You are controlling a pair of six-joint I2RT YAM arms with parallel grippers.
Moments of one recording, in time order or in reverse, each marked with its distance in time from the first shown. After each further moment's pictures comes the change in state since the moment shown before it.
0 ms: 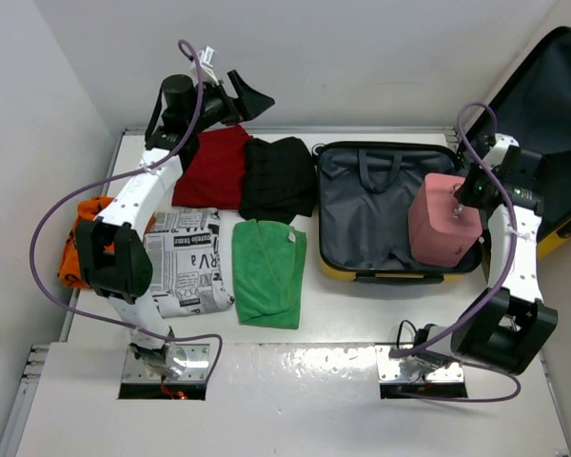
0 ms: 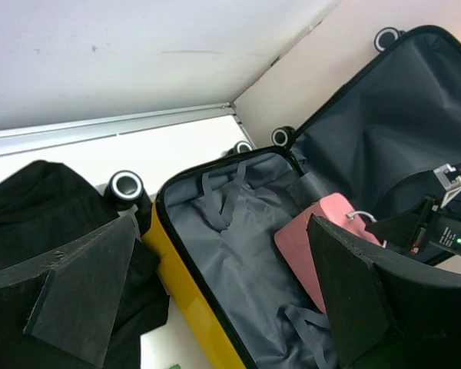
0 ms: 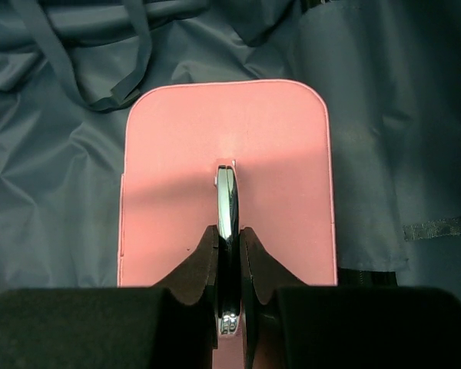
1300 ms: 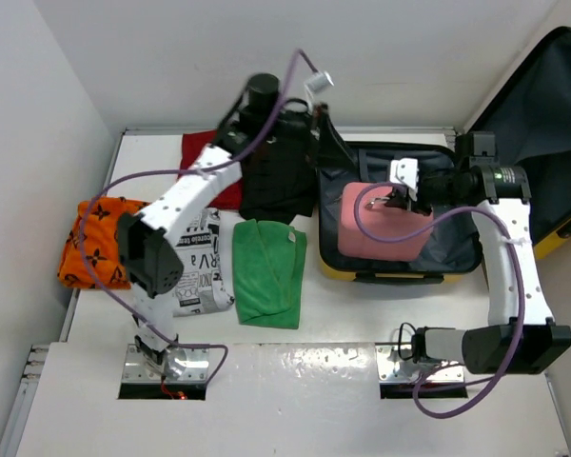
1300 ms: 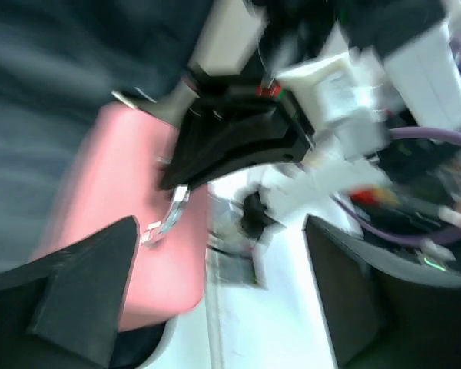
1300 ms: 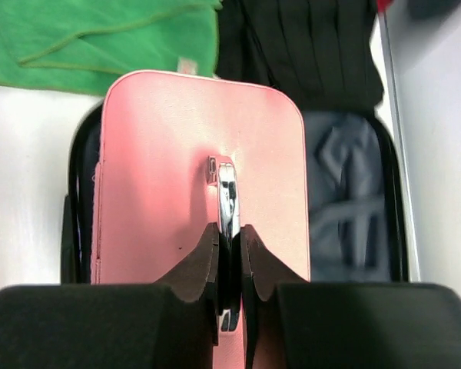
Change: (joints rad) left arm -0.401 0.187 0.319 -0.174 0.620 0.074; right arm 0.377 -0.018 0.290 -0.652 -0.651 -1.394
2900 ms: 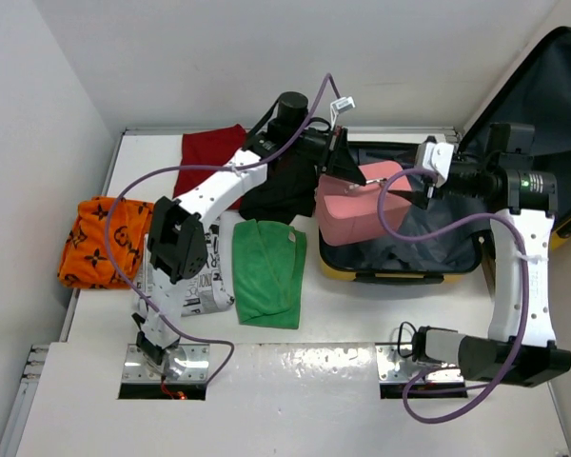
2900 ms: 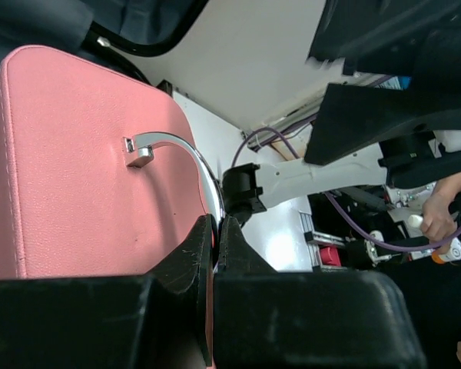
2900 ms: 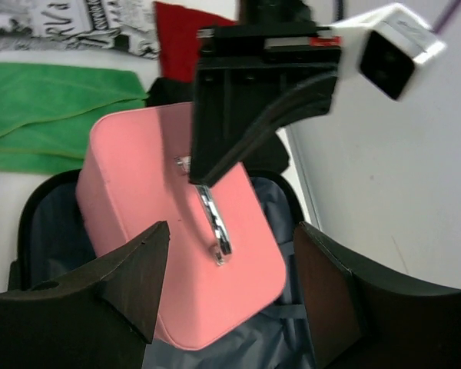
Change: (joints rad) left arm -0.015 0.173 0.058 0.026 0.050 -0.120; right arm -0.122 -0.068 0.079 0.183 -0.249 0.163
